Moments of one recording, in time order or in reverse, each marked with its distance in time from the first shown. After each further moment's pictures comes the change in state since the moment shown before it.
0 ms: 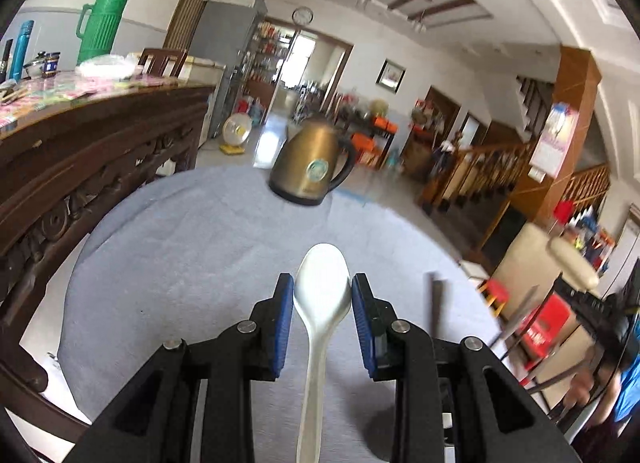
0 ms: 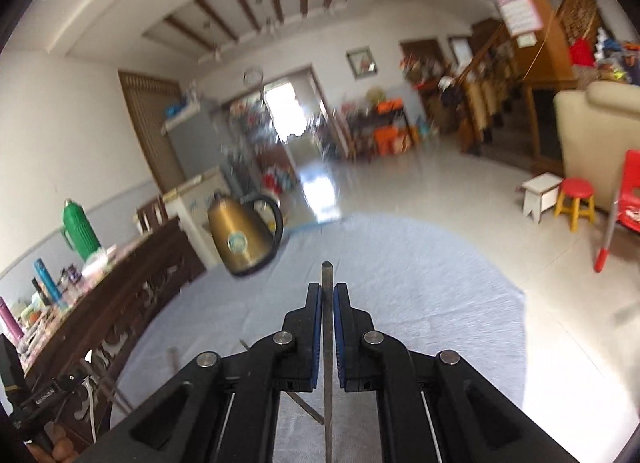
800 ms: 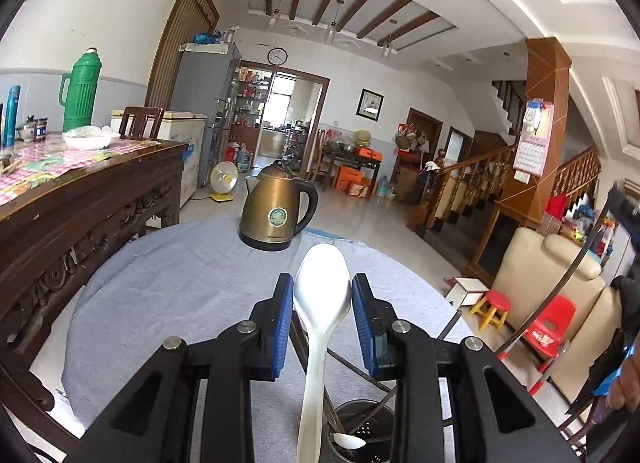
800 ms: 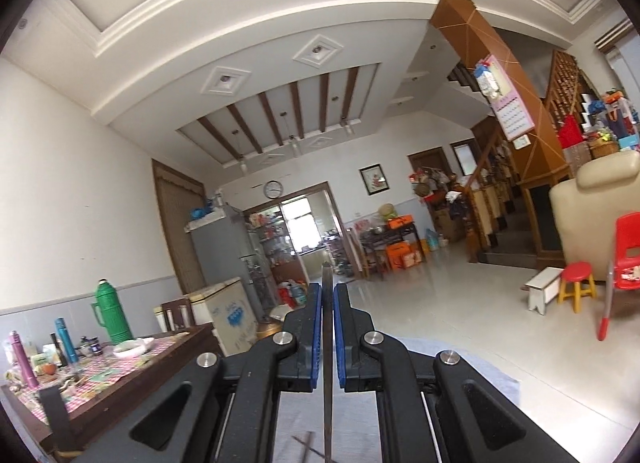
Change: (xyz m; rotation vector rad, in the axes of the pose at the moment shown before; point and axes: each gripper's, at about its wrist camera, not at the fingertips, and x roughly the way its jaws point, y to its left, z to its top) left arm -0.027 -0.093 0.008 0.132 -0.127 0.029; right arm -0.132 0.102 0.044 -0.035 -0.426 0.055
